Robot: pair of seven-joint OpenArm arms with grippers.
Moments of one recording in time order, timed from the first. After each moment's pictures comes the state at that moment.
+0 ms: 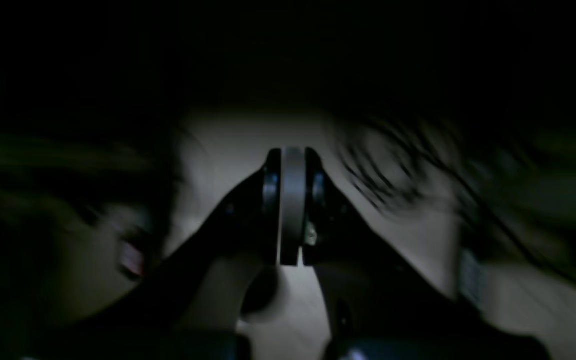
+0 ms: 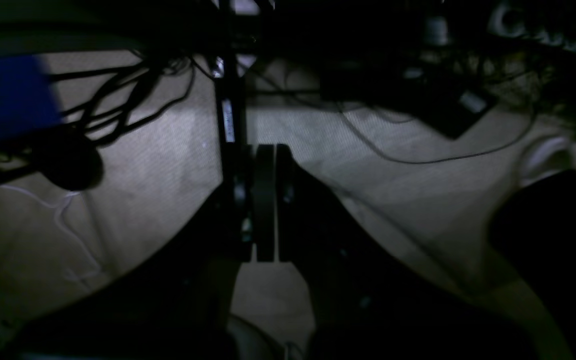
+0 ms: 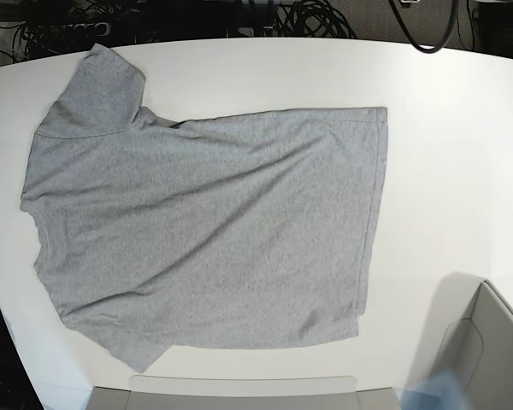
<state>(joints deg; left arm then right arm) 50.2 -6.6 -18.2 67.9 0.0 3.2 -18.6 -47.2 14.8 -10.9 66.4 19.4 4.4 -3.0</state>
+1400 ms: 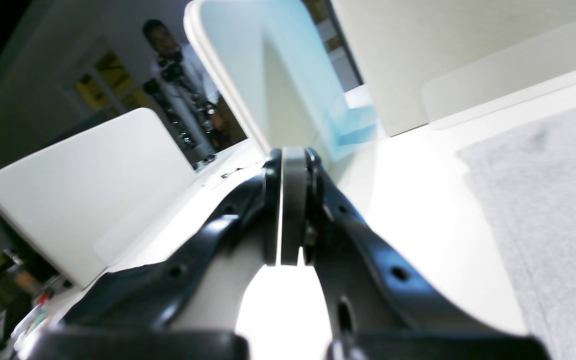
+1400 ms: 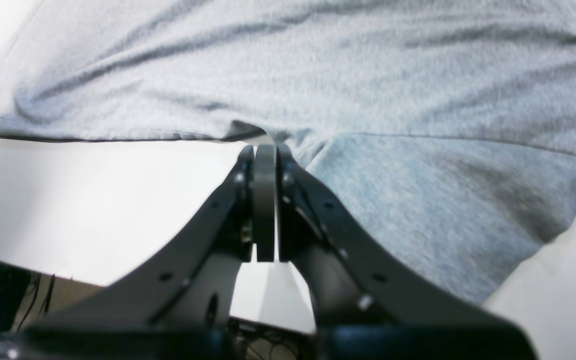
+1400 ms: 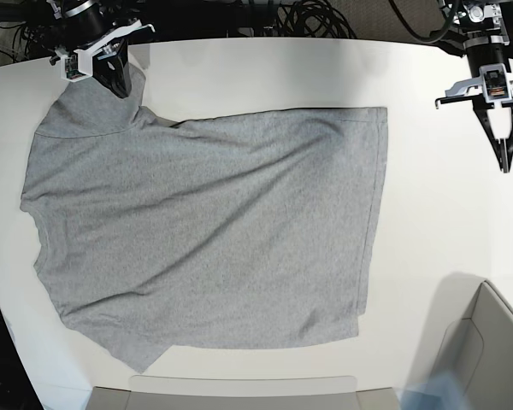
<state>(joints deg) 42.8 -12.7 -29.1 117.2 0.4 3.1 -20.5 -54.4 25.6 5.4 120.0 26.4 5.1 -4.1</state>
